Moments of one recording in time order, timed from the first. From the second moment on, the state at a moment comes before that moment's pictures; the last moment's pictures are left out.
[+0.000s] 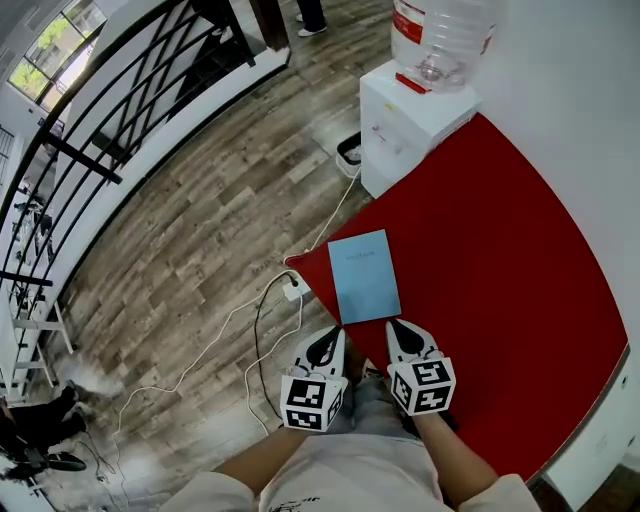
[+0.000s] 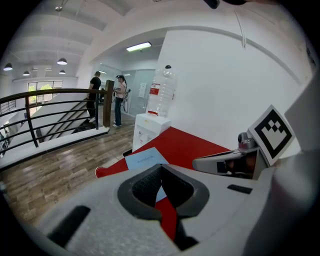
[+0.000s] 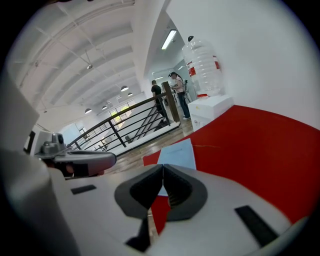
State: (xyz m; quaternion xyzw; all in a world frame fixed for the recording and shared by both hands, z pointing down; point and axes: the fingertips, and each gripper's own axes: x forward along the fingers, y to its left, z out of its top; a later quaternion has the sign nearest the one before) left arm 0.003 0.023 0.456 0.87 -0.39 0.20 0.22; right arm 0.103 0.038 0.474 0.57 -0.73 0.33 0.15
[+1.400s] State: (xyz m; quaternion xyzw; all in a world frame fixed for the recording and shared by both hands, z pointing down) left arm -0.002 0.022 0.541 0.85 -0.37 0.24 0.29; right arm 0.124 0.003 0.599 0.54 -0.68 0.47 0.18
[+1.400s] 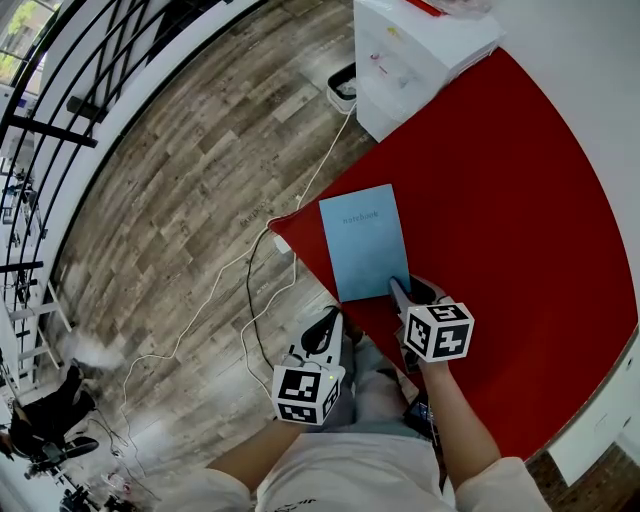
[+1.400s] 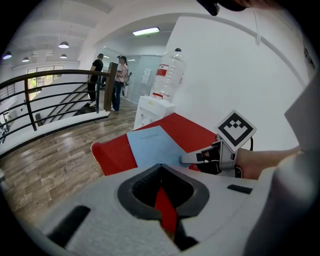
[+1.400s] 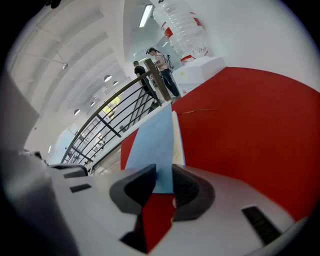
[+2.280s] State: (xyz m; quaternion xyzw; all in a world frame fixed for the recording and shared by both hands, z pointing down) left arm -0.024 0.028 0.537 0.84 -0.39 0.23 0.30; right arm 0.100 0.000 0.531 0.58 -0.70 0.34 0.22
